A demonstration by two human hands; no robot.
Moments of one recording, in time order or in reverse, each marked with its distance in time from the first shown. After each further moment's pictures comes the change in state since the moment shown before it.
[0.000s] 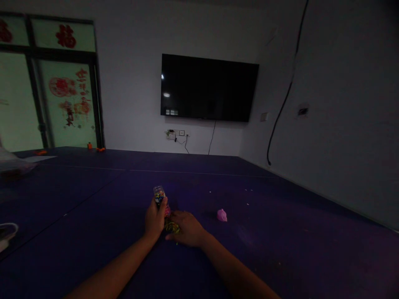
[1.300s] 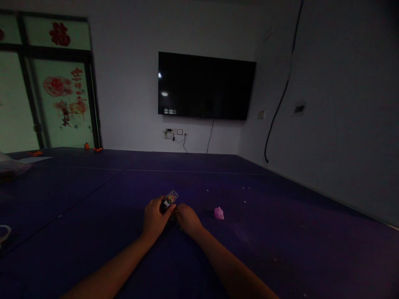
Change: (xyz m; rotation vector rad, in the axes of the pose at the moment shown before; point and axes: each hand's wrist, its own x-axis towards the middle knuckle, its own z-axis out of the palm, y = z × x) left_hand 0.000 -0.005 0.005 0.224 -0.082 0.345; right_hand 0.017 0.030 0.014 -0.052 0.099 0.309
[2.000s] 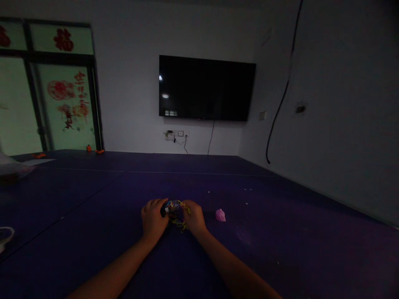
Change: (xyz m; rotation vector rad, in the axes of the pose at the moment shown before) left_hand 0.000 0.004 -0.007 0.333 -0.113 -0.080; right_hand -0.005 0.000 -0.007 0.322 0.486 0.026
